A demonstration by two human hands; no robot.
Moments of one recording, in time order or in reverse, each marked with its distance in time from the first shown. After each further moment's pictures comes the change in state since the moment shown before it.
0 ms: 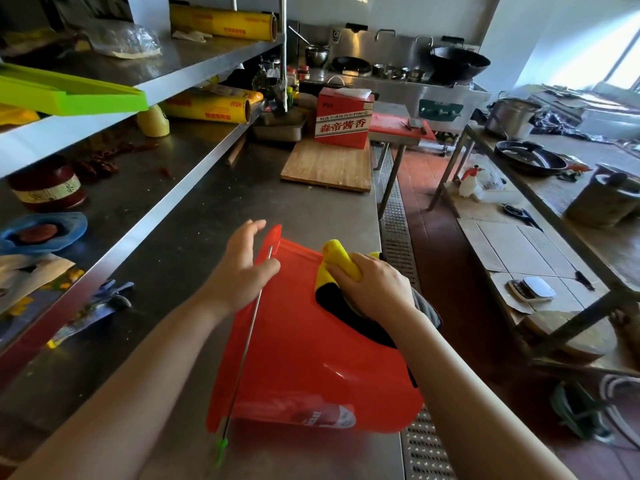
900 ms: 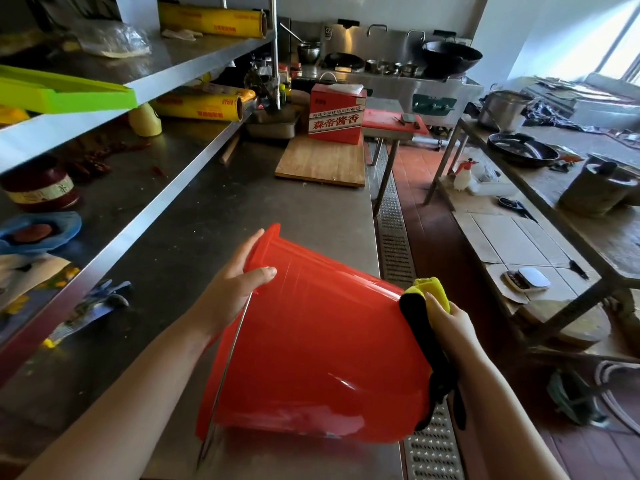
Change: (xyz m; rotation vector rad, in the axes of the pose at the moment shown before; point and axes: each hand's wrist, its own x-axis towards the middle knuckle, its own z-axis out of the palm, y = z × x) left_hand -0.019 -0.024 0.006 -0.377 -0.146 -0.038; right_hand -0.058 0.130 0.017 0.815 0.073 0.663
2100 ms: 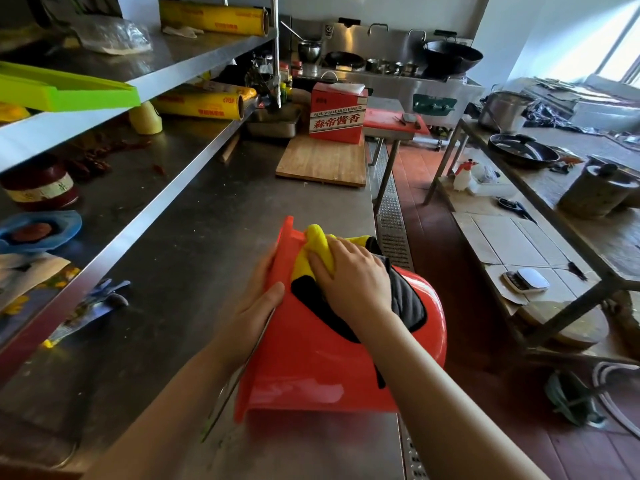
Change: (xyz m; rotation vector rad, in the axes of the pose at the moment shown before) left_hand -0.013 -0.031 0.030 -0.058 -0.001 0.214; right_hand -0.053 -0.102 0.116 -0.762 0.080 -0.835
